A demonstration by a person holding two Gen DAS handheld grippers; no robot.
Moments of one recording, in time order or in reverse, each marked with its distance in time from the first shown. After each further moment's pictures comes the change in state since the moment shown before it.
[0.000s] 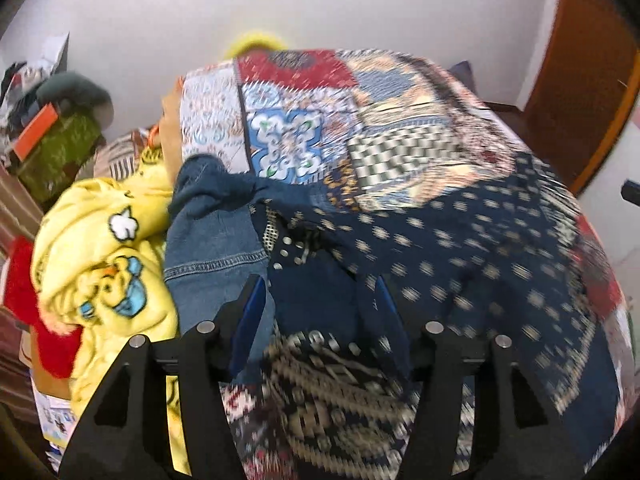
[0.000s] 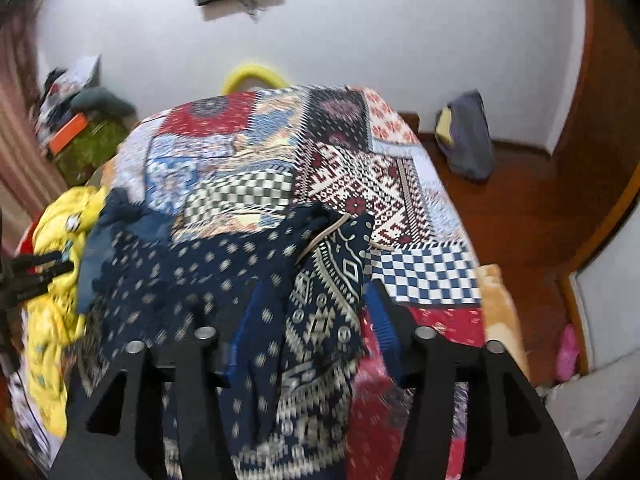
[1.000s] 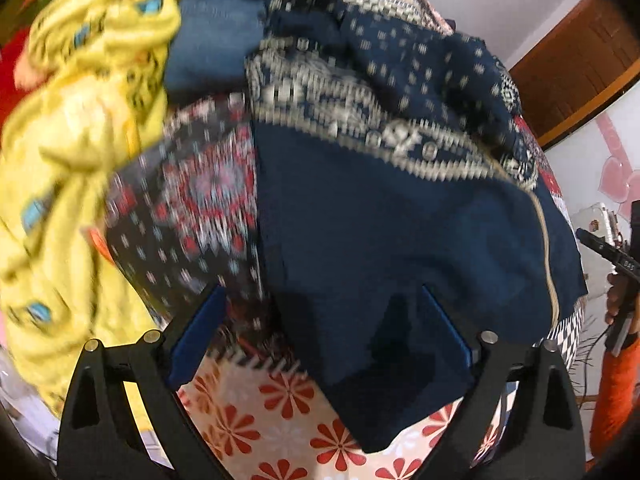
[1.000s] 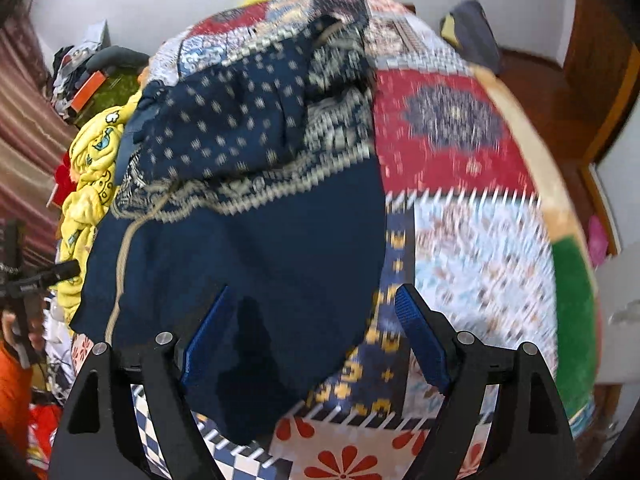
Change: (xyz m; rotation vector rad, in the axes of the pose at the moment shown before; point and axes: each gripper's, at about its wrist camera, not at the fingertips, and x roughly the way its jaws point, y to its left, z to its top) left arm -0.030 0.018 -0.229 -0.234 0.271 -0.267; right arm -0.039 0.002 -0.207 0.143 0.254 0.145
